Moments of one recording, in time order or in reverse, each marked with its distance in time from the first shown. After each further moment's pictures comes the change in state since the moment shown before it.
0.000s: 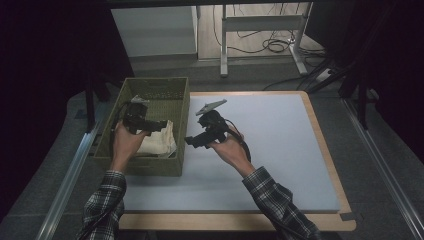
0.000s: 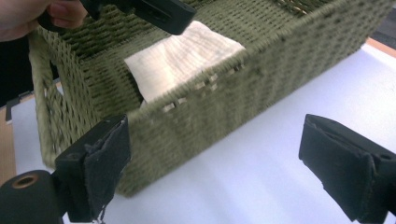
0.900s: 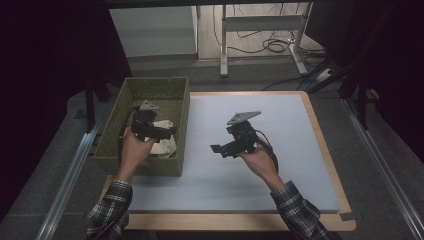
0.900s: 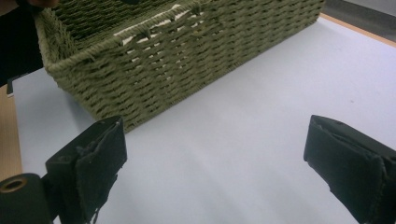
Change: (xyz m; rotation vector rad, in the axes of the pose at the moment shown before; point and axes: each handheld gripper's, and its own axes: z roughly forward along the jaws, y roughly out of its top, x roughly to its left) left arm -0.044 -0.002 -0.011 -0.047 -0.026 0.067; right arm -0.024 -0.059 -0.058 -0.049 -0.024 0.019
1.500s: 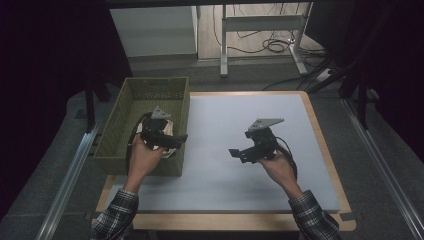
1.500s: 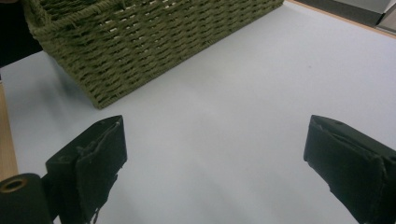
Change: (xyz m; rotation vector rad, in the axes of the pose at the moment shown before) left arm -0.045 -0.002 -0.006 0.008 -0.024 0.054; right arm -0.018 -0.036 -0.039 -0.013 -0.049 0.031
